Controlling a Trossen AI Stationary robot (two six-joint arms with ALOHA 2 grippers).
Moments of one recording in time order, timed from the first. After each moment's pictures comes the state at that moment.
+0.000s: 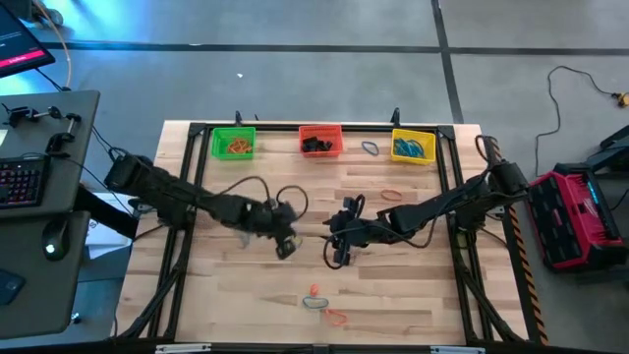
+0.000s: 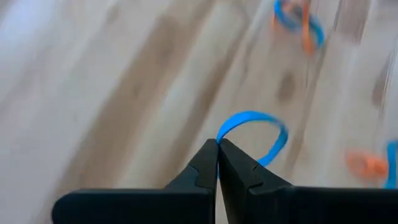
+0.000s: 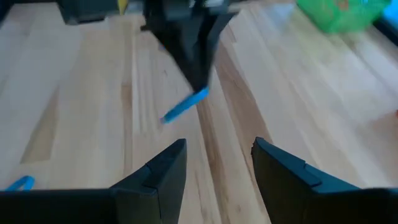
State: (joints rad) left arm -0.24 1.55 0.91 -0.36 -0.22 -0.64; right arm 0.29 1.64 1.01 -0.03 0.39 0.25
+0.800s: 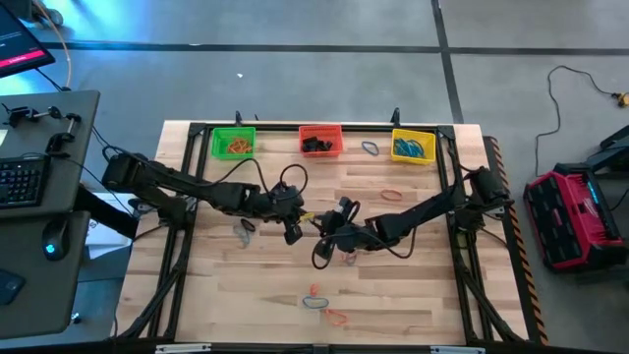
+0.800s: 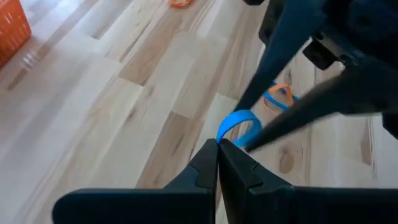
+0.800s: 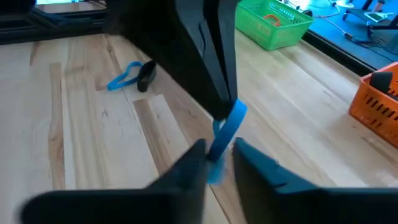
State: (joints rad) left arm -0.11 1.51 0.91 -0.15 -0.23 -0.40; right arm 0.29 1.83 1.01 0.25 0.66 0.31
